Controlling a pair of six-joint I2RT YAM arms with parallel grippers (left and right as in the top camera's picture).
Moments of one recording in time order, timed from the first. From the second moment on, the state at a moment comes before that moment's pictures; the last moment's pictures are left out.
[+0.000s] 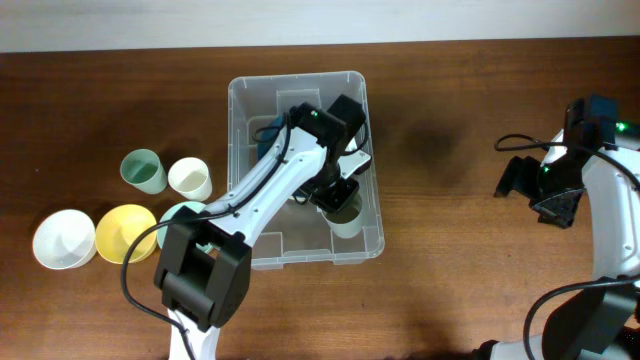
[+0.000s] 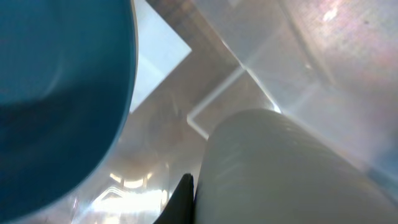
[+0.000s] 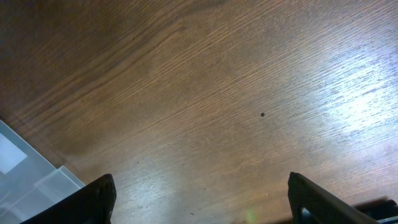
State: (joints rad) left arm -0.61 2.07 1.78 -1.28 0.19 0.09; right arm -0.33 1.63 1.42 -1.32 -0.11 0.25
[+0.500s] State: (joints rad) left arm -0.61 2.07 1.67 -1.18 0.13 0.10; right arm -0.33 1.63 1.42 -1.33 -0.11 0.25
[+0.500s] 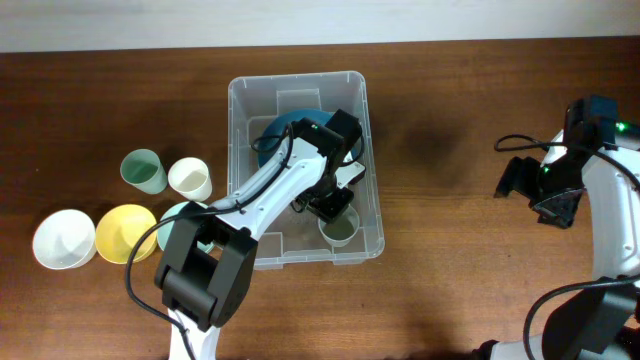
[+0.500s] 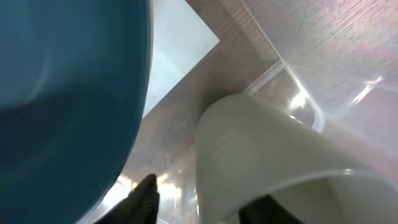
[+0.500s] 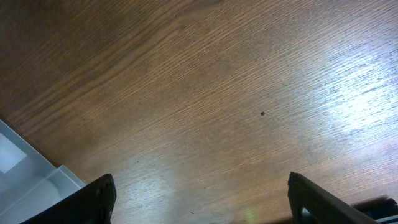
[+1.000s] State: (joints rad) left arm -0.61 2.09 1.92 -1.47 0.12 0.11; right arm -0.33 1.63 1.42 -1.33 -0.11 0.25
